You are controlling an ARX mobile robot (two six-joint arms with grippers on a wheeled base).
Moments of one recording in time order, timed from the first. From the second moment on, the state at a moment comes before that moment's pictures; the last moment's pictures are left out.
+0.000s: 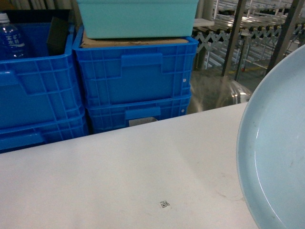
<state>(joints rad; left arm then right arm) 0.00 0.01 0.01 0.00 0.00 0.00 0.01 0.19 0.09 0.15 -0.20 -0.12</state>
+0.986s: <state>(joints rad) 0.00 0.01 0.01 0.00 0.00 0.00 0.01 0.19 0.09 0.15 -0.20 -0.12</state>
